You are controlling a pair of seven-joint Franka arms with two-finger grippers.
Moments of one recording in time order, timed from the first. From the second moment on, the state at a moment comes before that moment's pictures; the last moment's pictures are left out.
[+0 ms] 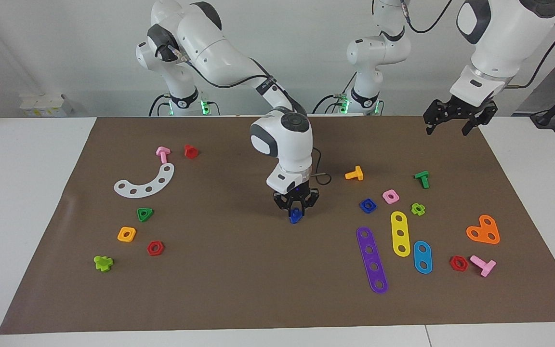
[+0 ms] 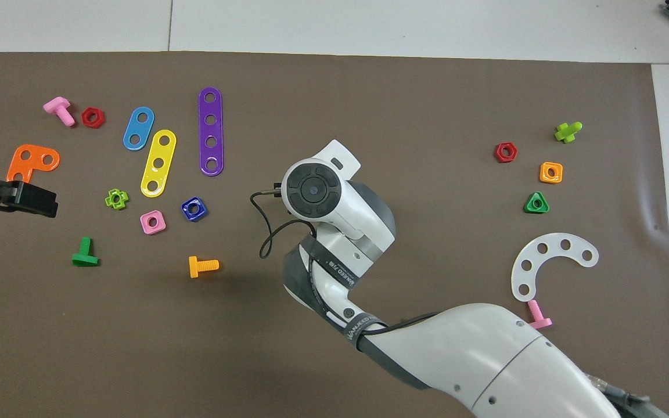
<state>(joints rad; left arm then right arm) 0.07 -0.04 -0.12 -1.66 0.03 1.60 0.09 0.46 0.66 0.22 -1.47 -0.29 2.30 0.79</state>
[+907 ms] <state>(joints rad) 0.07 -0.04 -0.11 -1.66 0.03 1.60 0.09 0.43 0.62 0.22 -1.46 -0.29 2.25 0.78</state>
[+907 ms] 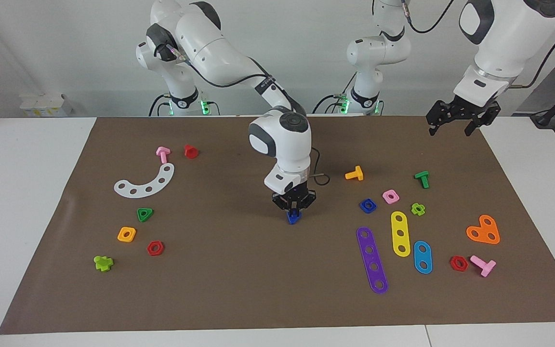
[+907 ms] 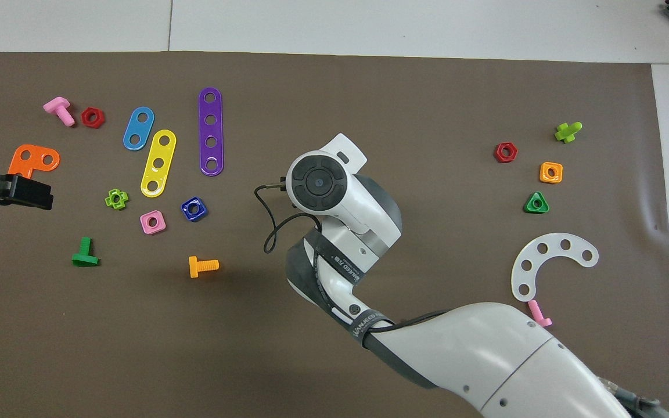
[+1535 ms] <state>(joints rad) 0.07 -0.04 -0.11 -1.66 0.03 1.60 0.09 0.00 0.30 0.22 -1.81 -0.27 2.23 0.32</state>
